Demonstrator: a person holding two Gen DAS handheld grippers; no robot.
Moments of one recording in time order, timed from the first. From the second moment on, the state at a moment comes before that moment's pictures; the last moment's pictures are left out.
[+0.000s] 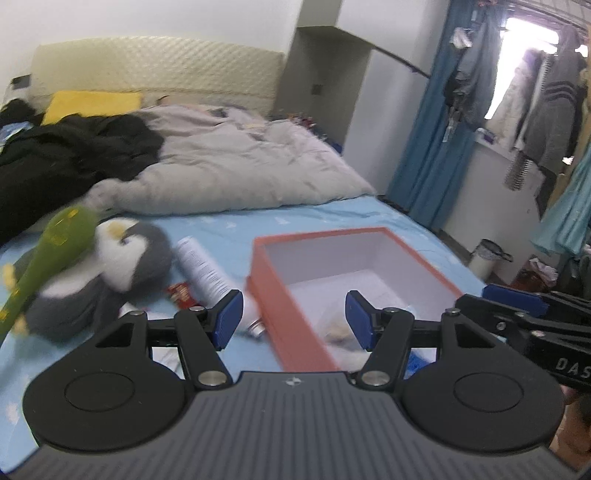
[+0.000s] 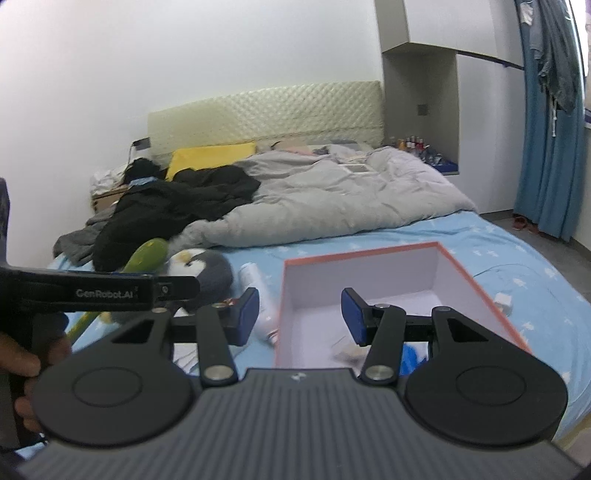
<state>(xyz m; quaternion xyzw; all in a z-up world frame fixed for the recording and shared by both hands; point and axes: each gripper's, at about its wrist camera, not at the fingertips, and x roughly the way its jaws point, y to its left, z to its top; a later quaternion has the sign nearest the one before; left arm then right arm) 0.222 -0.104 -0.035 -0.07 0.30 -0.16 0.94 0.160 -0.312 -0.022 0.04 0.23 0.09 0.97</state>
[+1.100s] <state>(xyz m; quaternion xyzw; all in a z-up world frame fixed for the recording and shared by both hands) 0.113 -0.013 -0.124 -0.10 0.39 -0.07 0.91 0.084 -0.221 -0.113 0.02 0.36 0.13 0.92</state>
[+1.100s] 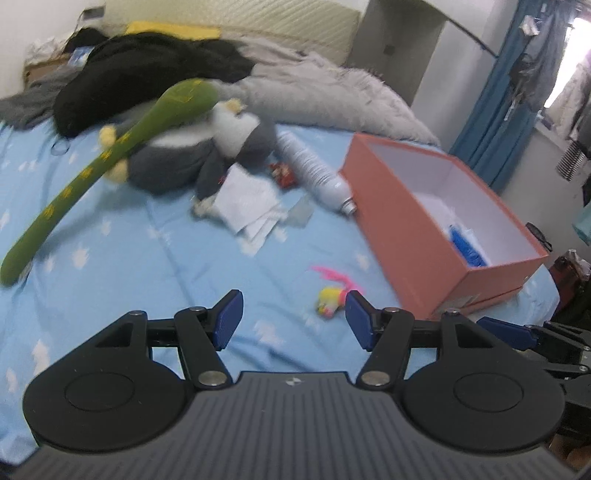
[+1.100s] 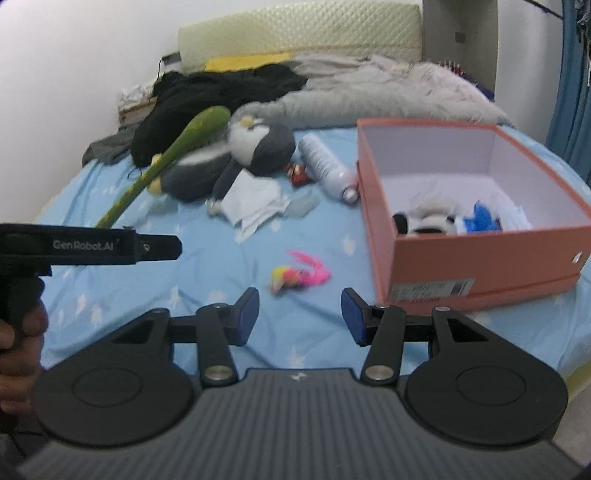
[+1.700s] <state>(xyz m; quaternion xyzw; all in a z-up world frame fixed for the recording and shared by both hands) 0.183 0.026 -0.171 -0.07 0.41 -0.03 0.91 0.133 -0.187 -0.167 0.01 0.38 0.14 0.91</state>
